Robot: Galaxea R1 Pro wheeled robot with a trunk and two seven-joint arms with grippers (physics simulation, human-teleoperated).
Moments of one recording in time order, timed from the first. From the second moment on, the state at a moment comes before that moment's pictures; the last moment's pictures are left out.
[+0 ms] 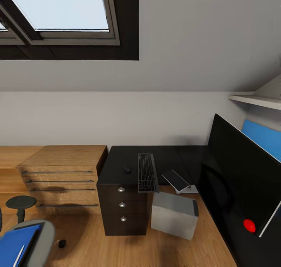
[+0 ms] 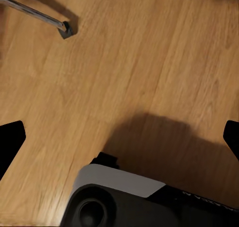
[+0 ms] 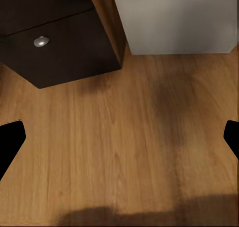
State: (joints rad) left arm -0.04 -0.05 -0.37 -0.33 0.55 -0.26 0.33; right arm -0.32 0.11 -0.31 -0.01 0.08 -0.53 0.12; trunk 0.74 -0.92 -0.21
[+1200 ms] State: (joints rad) left arm -0.04 -0.05 -0.37 -0.33 0.54 -0.26 0.32; right arm -0.32 0.12 -0.31 0.00 0.08 -0.53 0.12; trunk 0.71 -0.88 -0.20
